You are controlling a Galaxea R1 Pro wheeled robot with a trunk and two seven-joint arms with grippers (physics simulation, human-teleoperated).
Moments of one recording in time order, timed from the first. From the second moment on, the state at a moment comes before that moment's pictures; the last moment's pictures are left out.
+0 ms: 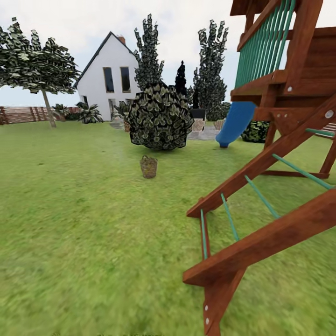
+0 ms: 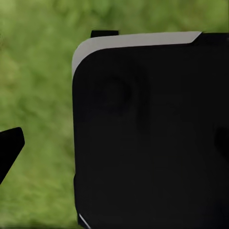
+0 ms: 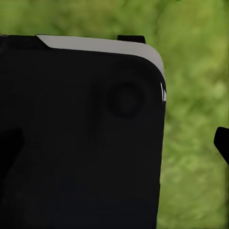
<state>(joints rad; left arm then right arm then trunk) 0.01 0.01 0.00 -0.12 0.01 0.00 -0.01 -0.05 0.00 0.01 -0.01 0.01 -0.07 0.00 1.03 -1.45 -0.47</state>
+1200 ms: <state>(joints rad) 0.01 0.01 0.00 -0.12 0.01 0.00 -0.01 -0.05 0.00 0.01 0.00 0.00 -0.06 0.00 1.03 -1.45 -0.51</state>
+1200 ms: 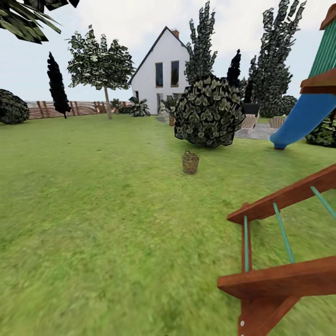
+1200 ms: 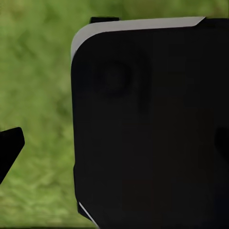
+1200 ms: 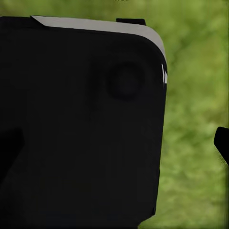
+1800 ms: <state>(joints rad) 0.01 0.01 0.00 -0.12 0.01 0.00 -0.01 -0.05 0.00 0.01 0.00 0.01 -0.07 0.01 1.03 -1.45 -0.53</state>
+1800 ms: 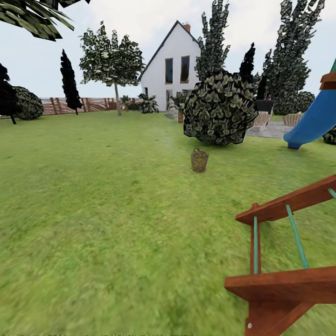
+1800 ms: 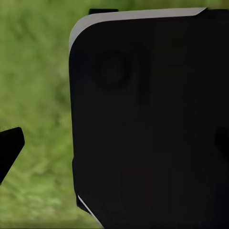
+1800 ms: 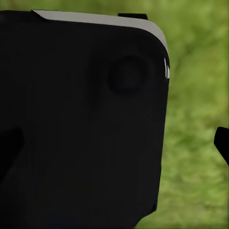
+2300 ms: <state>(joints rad) 0.01 0.01 0.00 -0.12 0.01 0.00 -0.01 -0.05 0.00 0.01 0.00 0.01 -0.07 0.01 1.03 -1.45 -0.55</state>
